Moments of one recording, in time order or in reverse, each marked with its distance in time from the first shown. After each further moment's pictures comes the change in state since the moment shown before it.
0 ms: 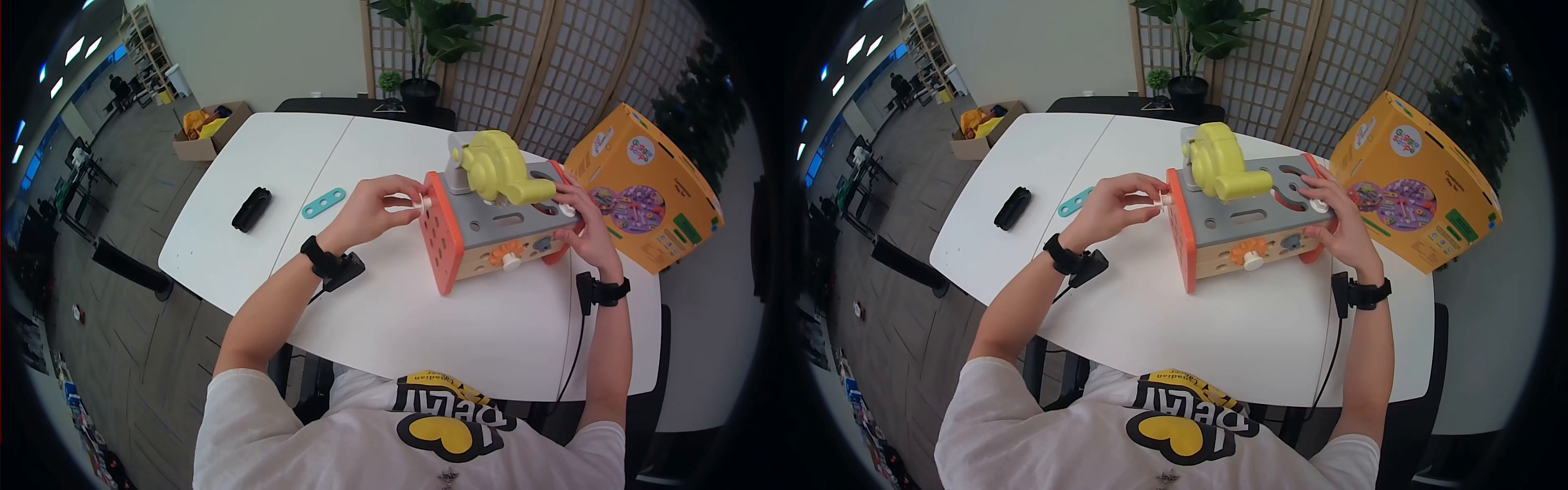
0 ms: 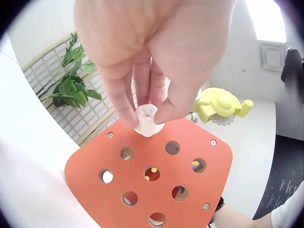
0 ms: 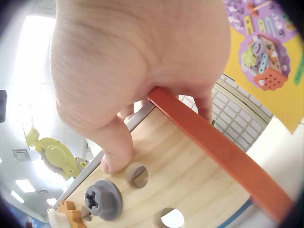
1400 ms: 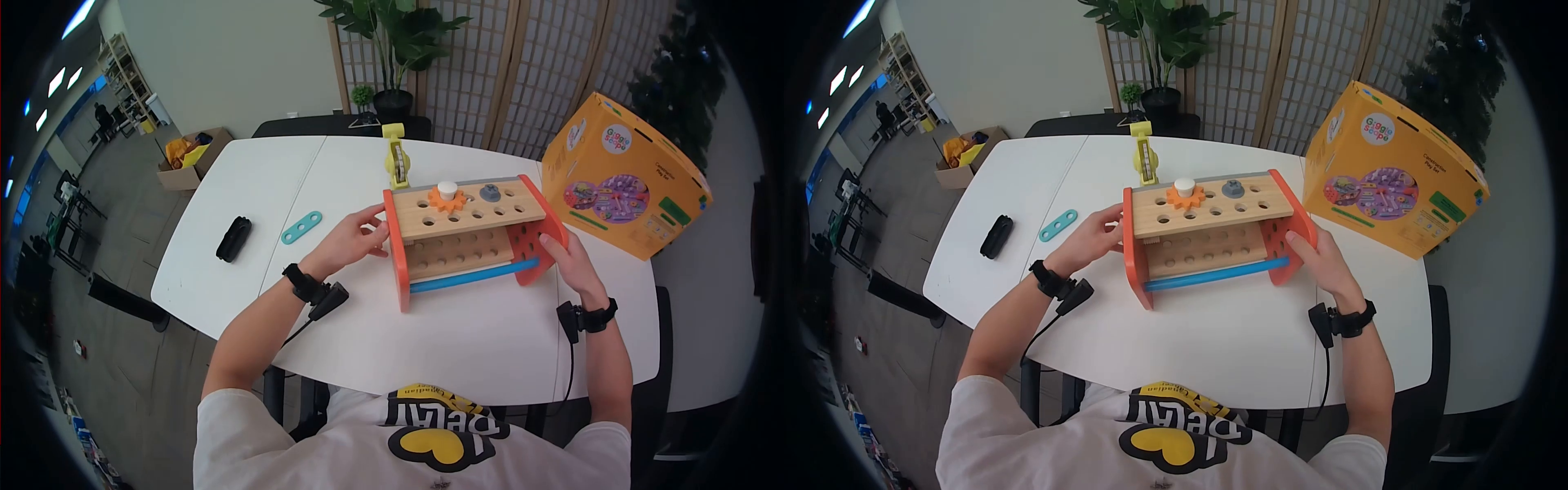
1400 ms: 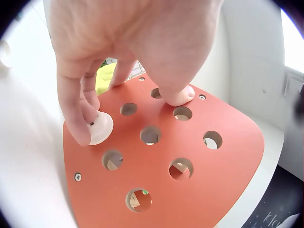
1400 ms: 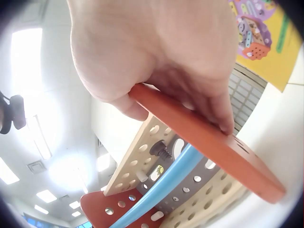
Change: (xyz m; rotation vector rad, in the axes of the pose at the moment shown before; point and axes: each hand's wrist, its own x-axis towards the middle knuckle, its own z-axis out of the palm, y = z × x) left_hand -0.001 -0.024 0.007 -0.054 -0.120 -0.434; right_hand -0.042 -0.026 0.019 0.380 0.081 0.441
